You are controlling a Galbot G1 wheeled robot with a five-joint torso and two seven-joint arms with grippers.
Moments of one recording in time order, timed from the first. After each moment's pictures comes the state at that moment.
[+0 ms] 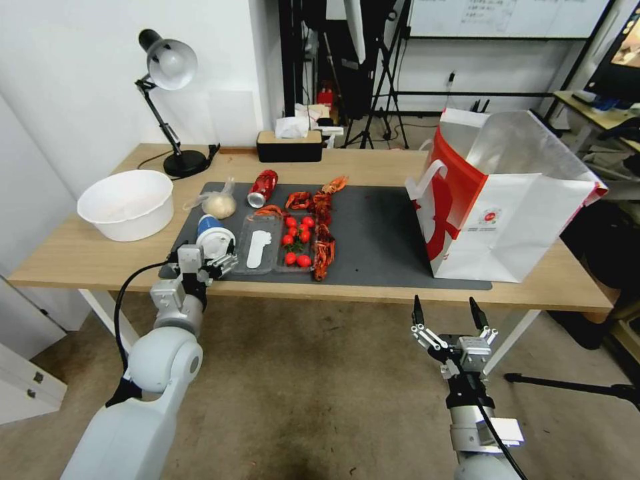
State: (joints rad) left arm 1.21 -1.22 -0.44 -1.95 -0.37 0.28 -0.25; right arm -1.68 1.16 0.29 2.08 0.10 0.35 0.45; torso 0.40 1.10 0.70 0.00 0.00
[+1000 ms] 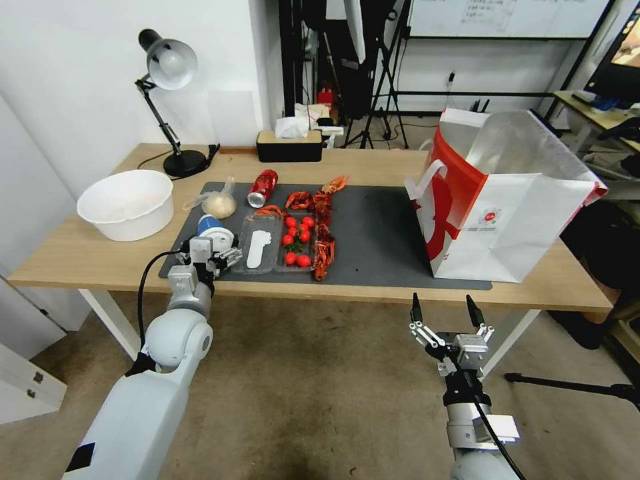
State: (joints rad) left arm 1.10 -1.21 -0.39 -1.81 -0.34 0.28 -0.27; right arm -1.67 1.17 0.28 2.07 0.09 0.34 0.45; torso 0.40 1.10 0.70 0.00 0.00
